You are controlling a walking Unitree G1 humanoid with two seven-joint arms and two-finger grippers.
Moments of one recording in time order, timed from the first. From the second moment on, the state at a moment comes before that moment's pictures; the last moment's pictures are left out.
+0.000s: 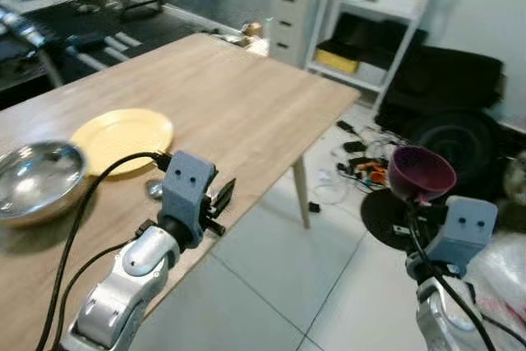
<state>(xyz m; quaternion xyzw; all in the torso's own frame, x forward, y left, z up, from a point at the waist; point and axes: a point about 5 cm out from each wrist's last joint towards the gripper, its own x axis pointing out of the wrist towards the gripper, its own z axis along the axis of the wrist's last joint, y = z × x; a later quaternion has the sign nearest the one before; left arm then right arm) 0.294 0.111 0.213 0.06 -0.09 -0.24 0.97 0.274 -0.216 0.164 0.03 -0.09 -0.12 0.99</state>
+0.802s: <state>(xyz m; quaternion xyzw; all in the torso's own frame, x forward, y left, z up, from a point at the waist) 0.295 0.117 0.211 0.06 -0.09 -0.24 0.97 0.271 -0.207 0.160 0.04 -0.08 -0.11 0.99</state>
